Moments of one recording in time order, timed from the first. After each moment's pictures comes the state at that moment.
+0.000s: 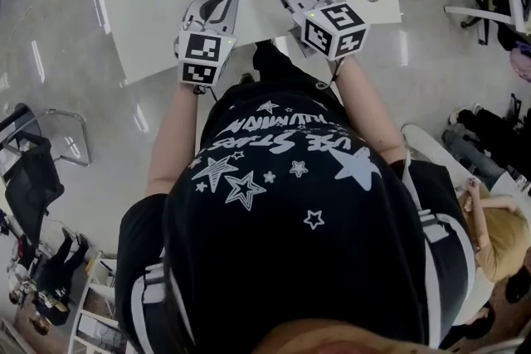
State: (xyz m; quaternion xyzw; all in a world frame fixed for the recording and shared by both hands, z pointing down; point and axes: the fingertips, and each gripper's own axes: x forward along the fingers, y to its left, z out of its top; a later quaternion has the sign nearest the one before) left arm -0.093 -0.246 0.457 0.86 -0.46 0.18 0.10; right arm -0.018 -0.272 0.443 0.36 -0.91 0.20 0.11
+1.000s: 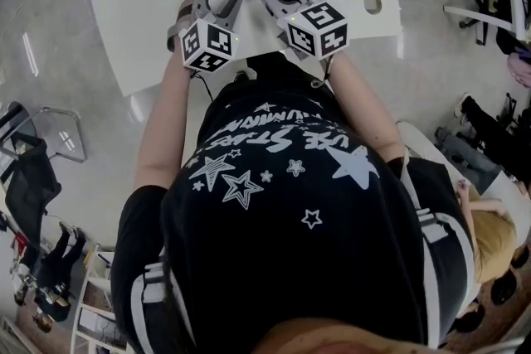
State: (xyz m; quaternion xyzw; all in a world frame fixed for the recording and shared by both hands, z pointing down) left arm -0.085 -0.293 0.534 0.86 -0.37 0.34 -0.02; right arm -0.050 -0.295 0.496 0.29 -0.91 0.23 0.18
